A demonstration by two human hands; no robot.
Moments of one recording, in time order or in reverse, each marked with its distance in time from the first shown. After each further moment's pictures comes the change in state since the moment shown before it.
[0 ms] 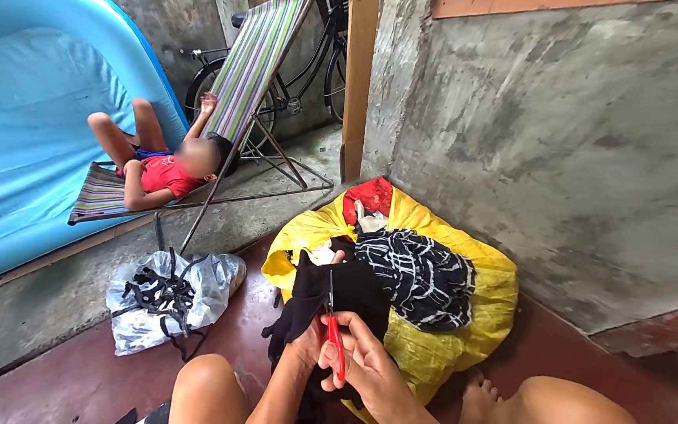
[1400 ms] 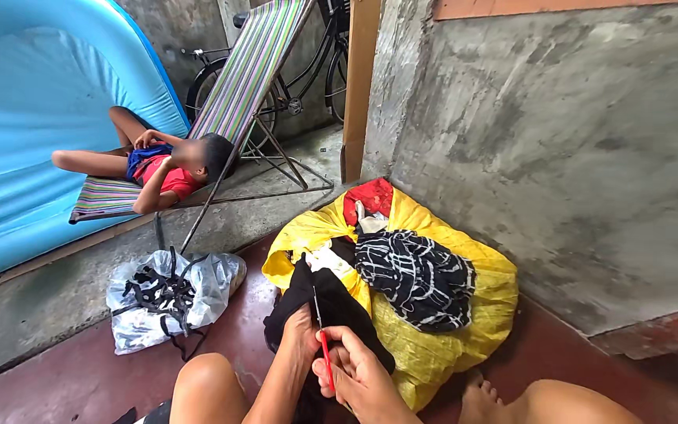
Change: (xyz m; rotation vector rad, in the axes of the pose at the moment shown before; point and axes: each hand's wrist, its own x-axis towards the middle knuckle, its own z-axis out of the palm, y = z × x) left_hand 0.005 0.003 0.014 -0.122 0.396 0.216; right_hand -0.009 0.010 0.005 -0.203 0.018 0.130
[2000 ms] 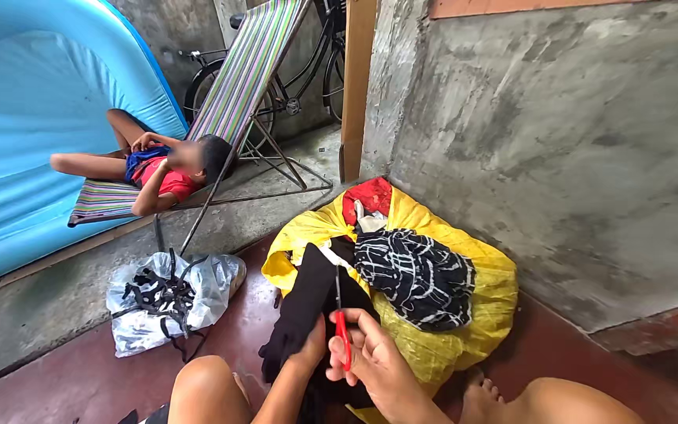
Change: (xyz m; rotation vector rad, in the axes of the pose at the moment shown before) left_hand -0.015 -0.004 -0.023 0.882 -0.310 0.236; right_hand 0.007 -0.017 -0.014 0.197 0.062 -0.078
